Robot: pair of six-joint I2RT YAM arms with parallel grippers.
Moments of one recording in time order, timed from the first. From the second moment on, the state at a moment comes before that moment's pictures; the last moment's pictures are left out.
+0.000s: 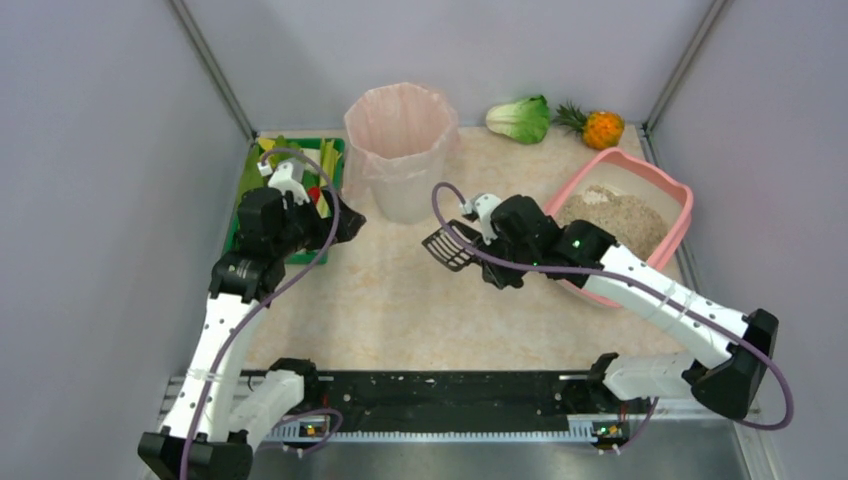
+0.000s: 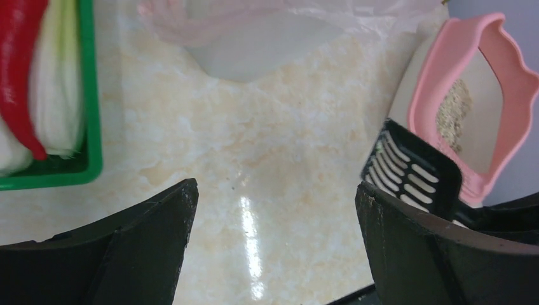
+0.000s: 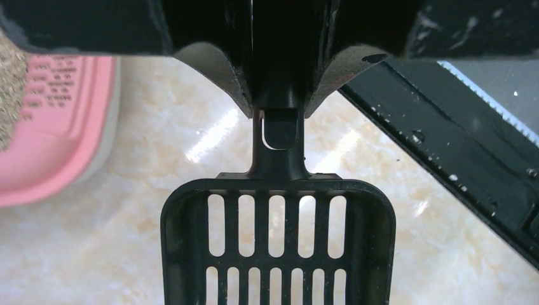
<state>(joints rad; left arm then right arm) -0.15 0.91 1.00 -0.58 0.30 -0.47 0.90 1.22 1.19 -0.85 0.02 0.11</state>
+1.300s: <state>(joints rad) -0.15 1.74 1.79 -0.59 0.03 -0.45 0.66 1.03 1.24 -1.02 0.40 0.29</state>
